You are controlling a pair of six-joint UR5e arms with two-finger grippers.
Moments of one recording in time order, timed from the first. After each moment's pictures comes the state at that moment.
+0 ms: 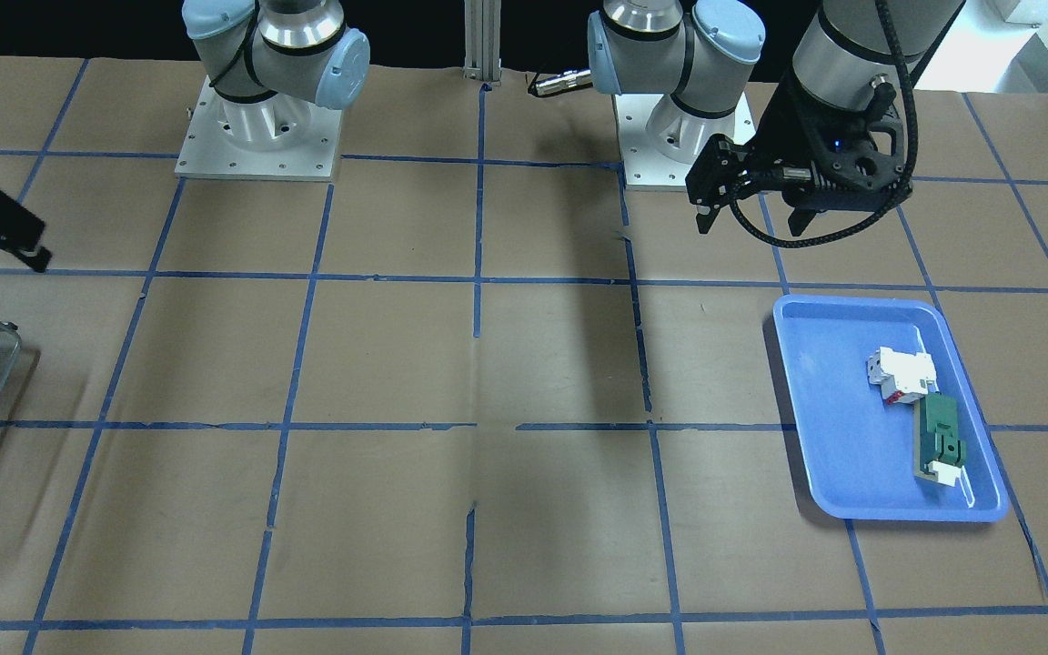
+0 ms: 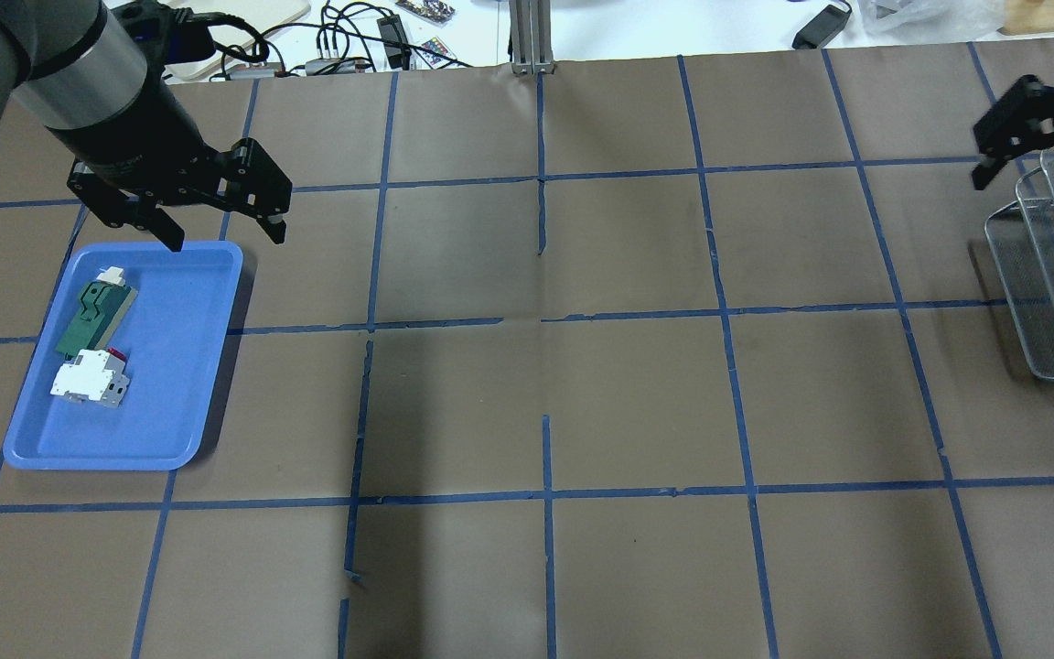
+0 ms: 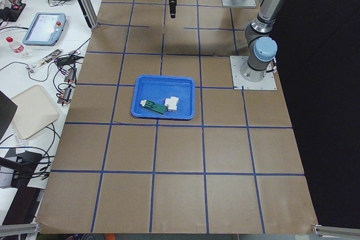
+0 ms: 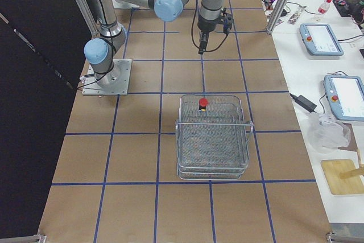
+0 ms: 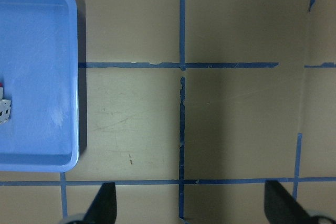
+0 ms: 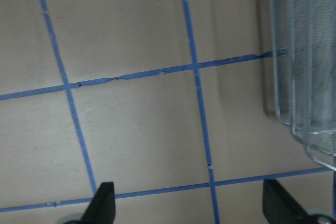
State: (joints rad) left arm -1.51 -1.54 -1.59 -1.60 1.54 0.04; right arm 1.28 -1.52 1.53 -1.50 -1.56 -0.18
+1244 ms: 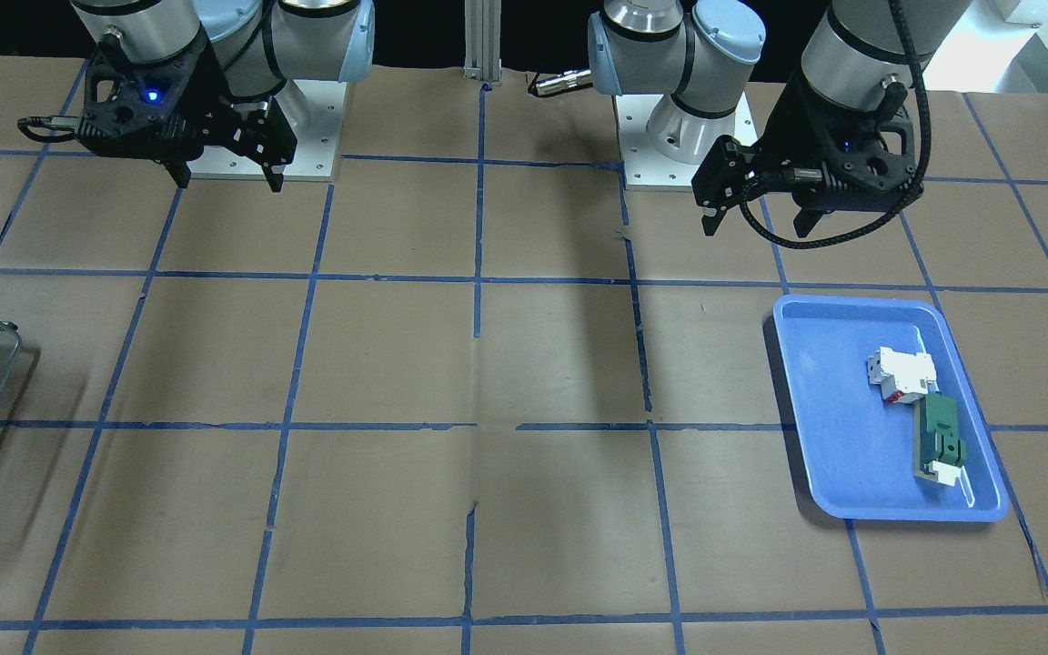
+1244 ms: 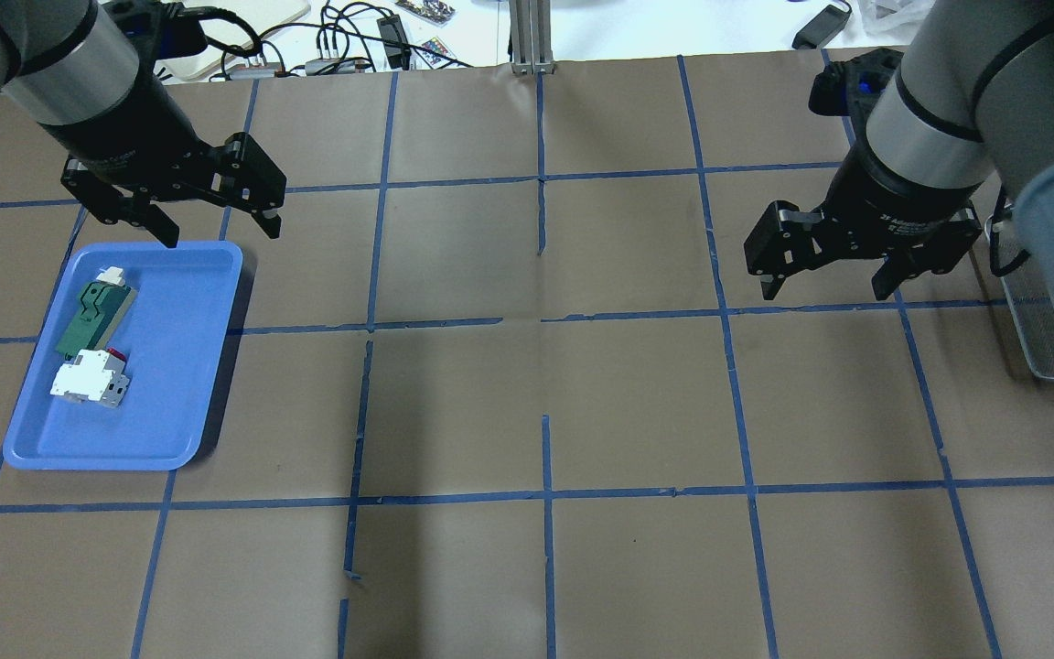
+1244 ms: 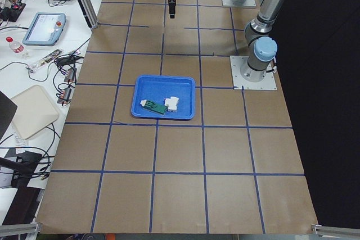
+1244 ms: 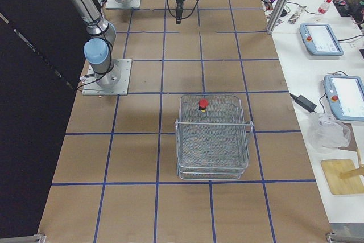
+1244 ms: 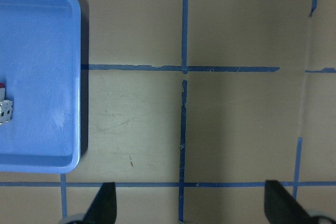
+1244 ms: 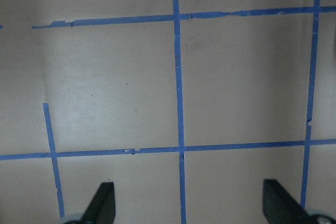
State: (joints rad) left arm -1.50 -1.54 -1.58 -1.59 1.54 0.04; right arm 1.56 -1.73 1.74 -1.56 -1.55 0.03
